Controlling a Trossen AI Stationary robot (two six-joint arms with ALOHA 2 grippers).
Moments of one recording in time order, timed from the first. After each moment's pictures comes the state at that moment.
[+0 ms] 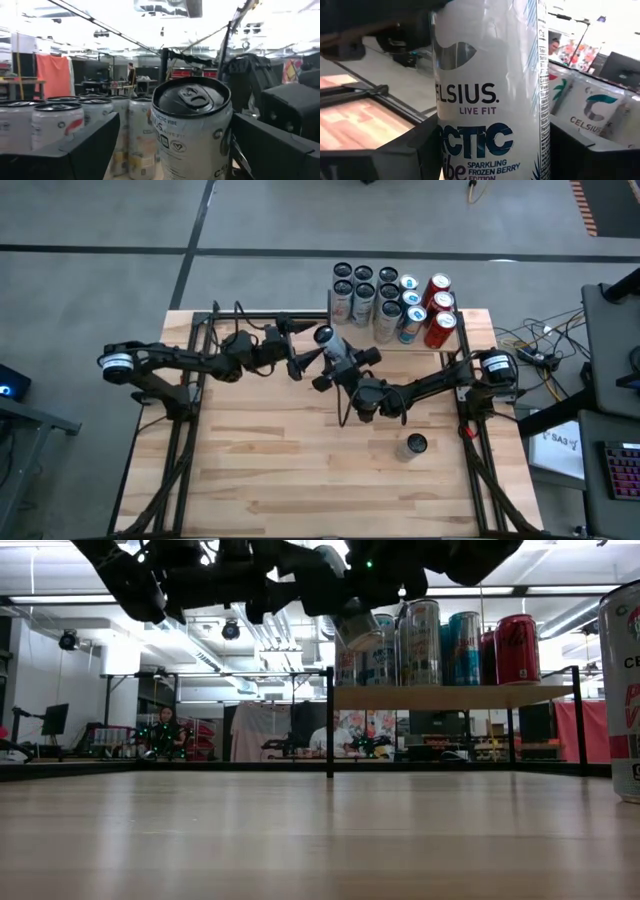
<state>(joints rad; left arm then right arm) 0.25 1.46 0.67 1.10 0.01 -0.04 0.14 1.82 1.09 0.89 1.25 -0.42</state>
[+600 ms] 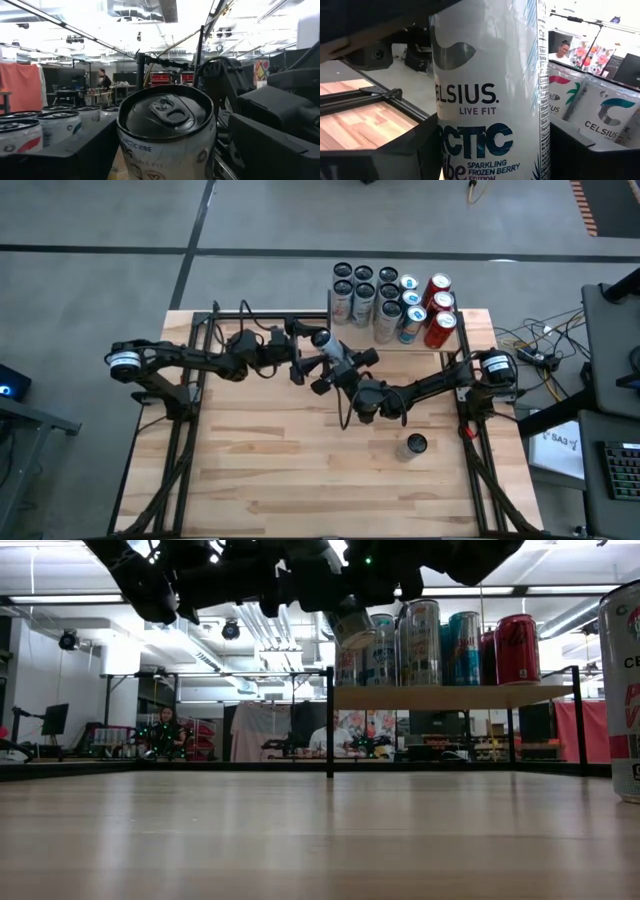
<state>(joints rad) 0.25 1.52 0.73 1.13 0.14 -0.03 0.13 1.82 1.09 0.89 1.20 -0.41</state>
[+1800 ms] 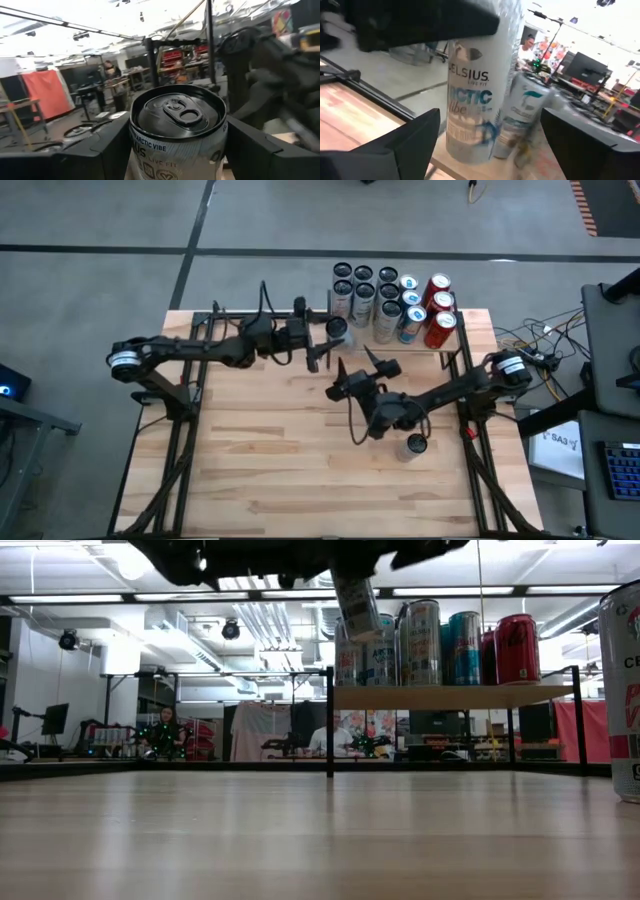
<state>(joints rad) 0.26 1.52 0.99 0.74 0.11 0.21 0.26 1.73 1.09 0.90 1.51 -0.62</state>
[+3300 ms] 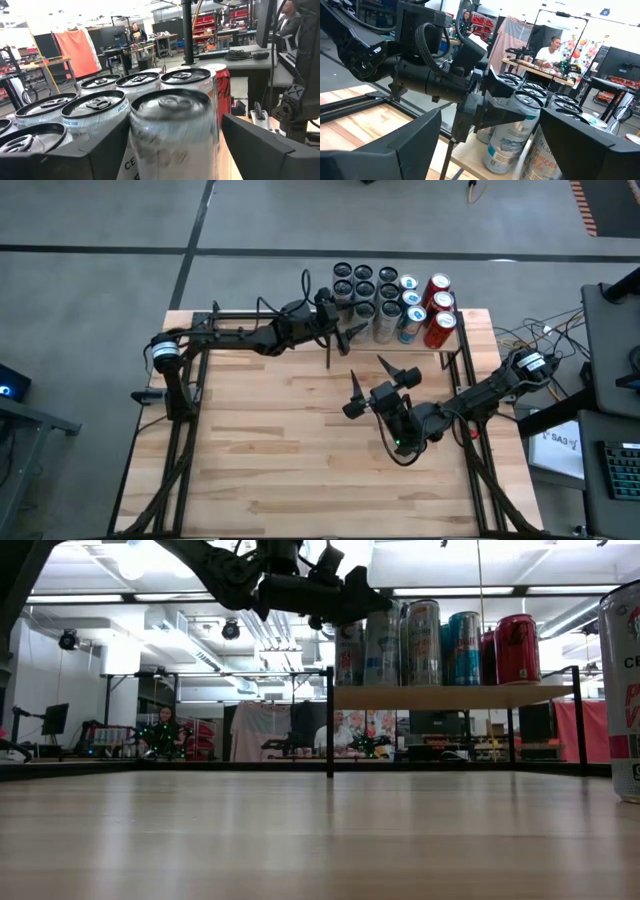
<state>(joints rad) 0.33 1.84 1.28 0.61 -0.02 0.17 0.44 1.57 1.08 0.87 1.55 -0.61</state>
